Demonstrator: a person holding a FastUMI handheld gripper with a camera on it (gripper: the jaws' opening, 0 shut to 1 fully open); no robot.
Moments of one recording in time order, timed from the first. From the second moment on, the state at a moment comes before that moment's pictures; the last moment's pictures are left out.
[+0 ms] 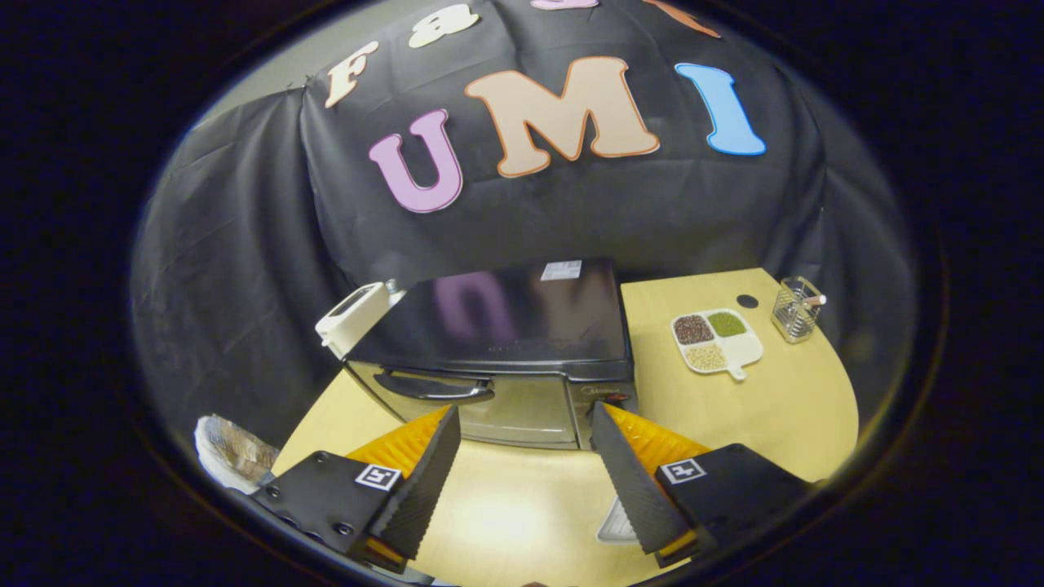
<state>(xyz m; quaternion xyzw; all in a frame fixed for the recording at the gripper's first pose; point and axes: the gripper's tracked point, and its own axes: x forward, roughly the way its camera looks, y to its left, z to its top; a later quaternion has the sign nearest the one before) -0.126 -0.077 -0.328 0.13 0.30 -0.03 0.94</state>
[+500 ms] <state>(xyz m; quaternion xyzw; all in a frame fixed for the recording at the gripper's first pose) -0.100 -0.110 -0.141 0.06 0.11 -0.05 0.99</state>
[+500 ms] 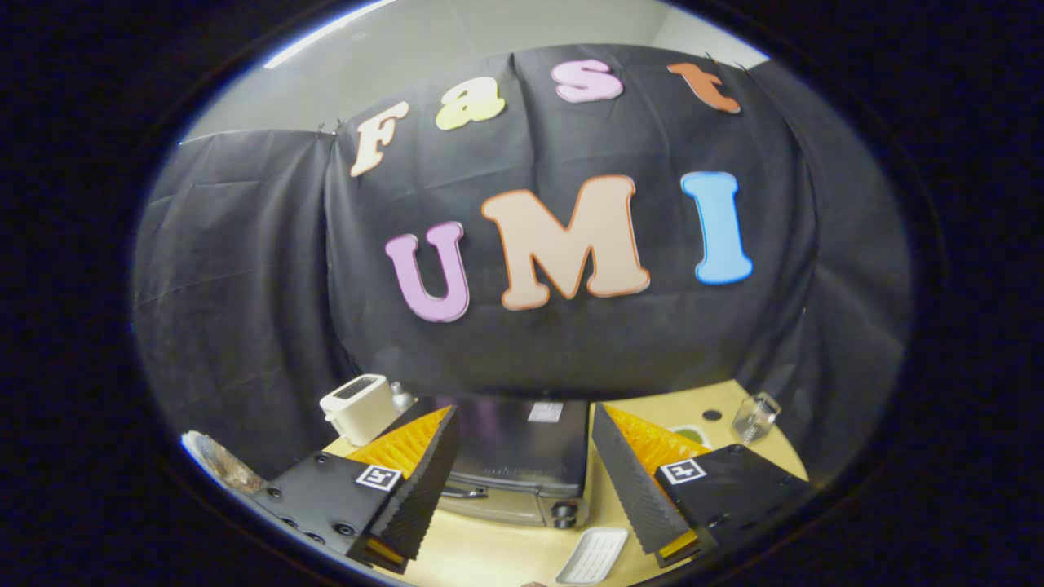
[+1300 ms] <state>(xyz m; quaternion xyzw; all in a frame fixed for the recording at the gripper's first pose) -0.093 -0.186 0.034 0.01 -0.01 -0.07 1.00</state>
